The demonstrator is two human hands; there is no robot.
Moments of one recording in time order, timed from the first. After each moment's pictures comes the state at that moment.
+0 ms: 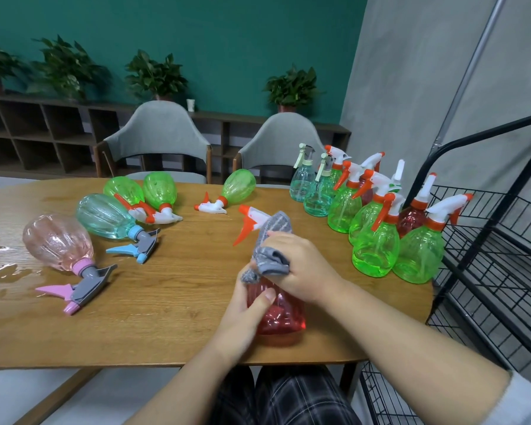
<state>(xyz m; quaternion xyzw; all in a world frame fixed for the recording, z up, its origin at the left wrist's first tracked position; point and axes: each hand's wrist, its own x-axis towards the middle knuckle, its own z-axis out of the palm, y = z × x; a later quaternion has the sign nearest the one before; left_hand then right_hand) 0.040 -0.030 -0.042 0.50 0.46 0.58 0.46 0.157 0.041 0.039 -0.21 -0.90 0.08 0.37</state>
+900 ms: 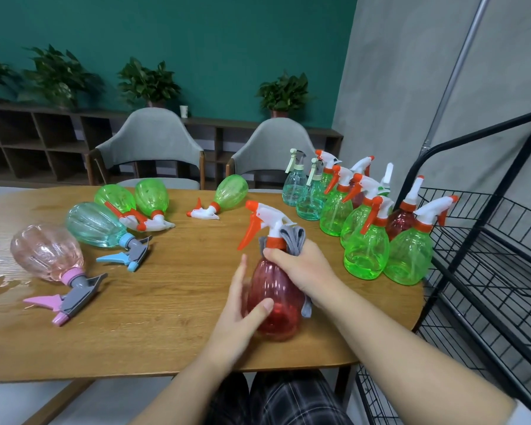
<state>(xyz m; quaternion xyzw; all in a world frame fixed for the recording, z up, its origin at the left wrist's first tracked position) 0.044 -0.032 -0.038 0.52 0.42 0.59 0.45 0.166 0.039 0.040 -0.45 -0.65 0.44 0.44</state>
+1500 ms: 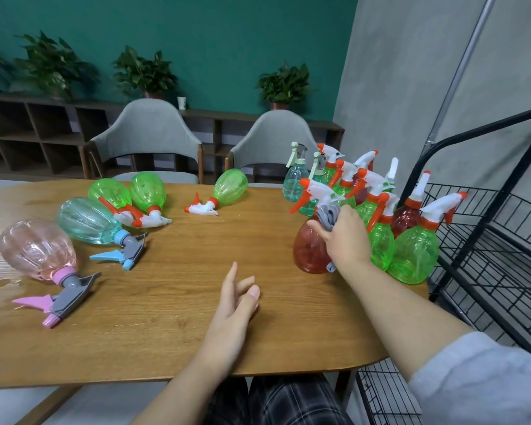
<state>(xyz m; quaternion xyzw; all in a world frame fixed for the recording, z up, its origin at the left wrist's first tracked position) 0.040 -0.021 -0.050 0.43 0.45 0.62 0.48 0.217 0.125 0.033 -0.65 -0.67 0.02 0.36</state>
